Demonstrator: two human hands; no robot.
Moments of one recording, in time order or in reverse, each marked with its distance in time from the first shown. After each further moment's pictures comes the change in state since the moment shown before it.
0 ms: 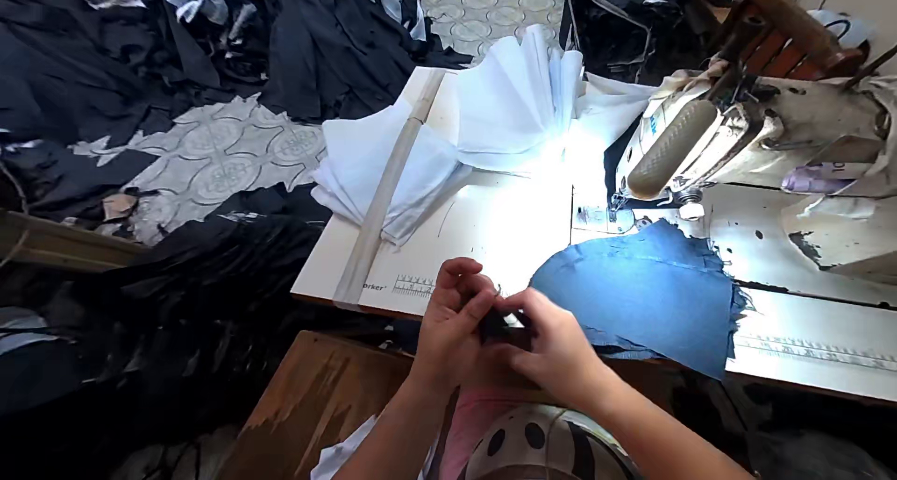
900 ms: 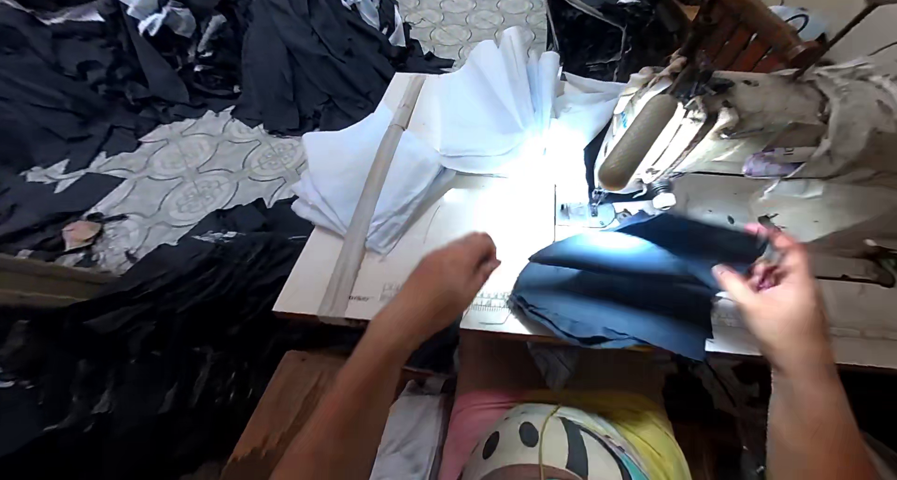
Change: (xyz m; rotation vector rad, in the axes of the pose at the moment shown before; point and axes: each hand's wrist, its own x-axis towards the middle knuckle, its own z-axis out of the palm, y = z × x) left_hand 0.065 0.040 -0.004 1.414 -0.591 -0.090; right_hand -0.066 0.032 -0.170 -0.383 0.709 0.355
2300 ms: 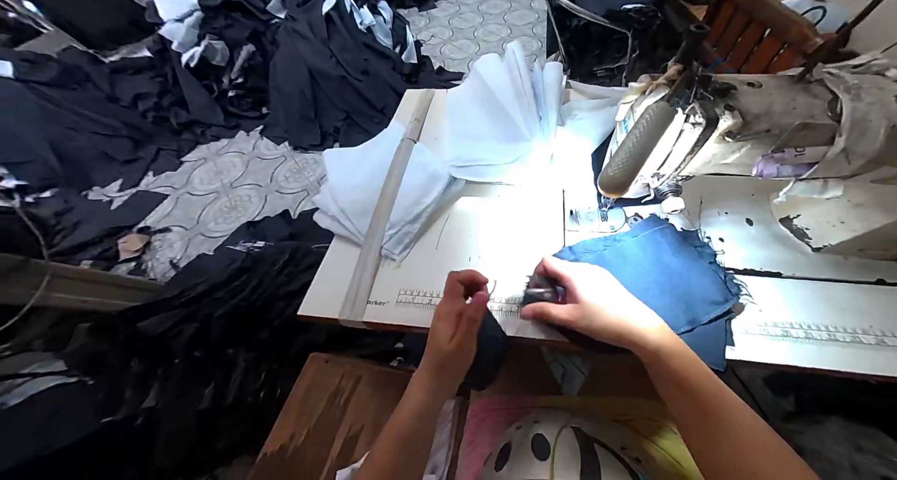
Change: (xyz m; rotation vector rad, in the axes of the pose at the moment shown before) left_hand -0.038 -0.004 0.065 -0.594 0.579 0.070; right_hand -0.003 -0.102 0.113 -0.018 -1.028 -0.342
